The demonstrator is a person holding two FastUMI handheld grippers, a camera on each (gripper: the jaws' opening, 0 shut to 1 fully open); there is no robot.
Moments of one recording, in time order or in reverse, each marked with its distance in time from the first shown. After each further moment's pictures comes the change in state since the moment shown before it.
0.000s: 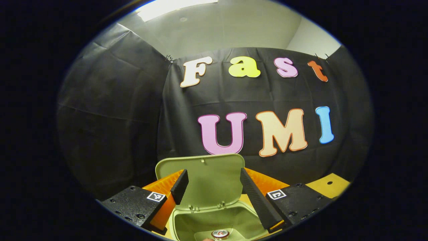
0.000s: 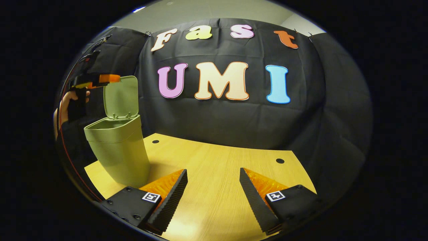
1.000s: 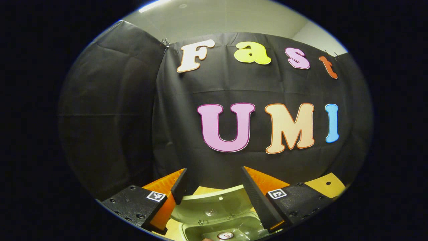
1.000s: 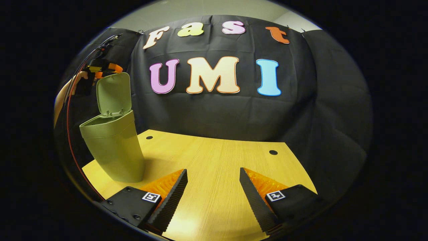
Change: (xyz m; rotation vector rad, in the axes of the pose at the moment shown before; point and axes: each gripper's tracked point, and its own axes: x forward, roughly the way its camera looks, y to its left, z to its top) left arm 0.064 0.021 -0.002 -0.023 0.173 -0.020; right arm -0.013 -0.014 -0.023 0.014 0.045 -0.031
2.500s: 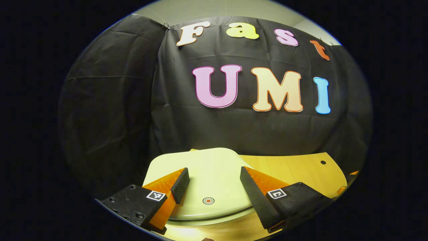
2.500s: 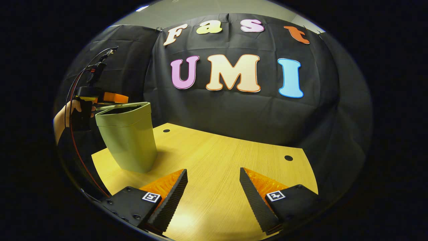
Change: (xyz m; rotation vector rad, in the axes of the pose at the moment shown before) left arm -0.096 -0.054 -0.172 0.003 0.226 -0.001; right arm 0.014 -0.003 -0.002 -0.098 0.019 0.182
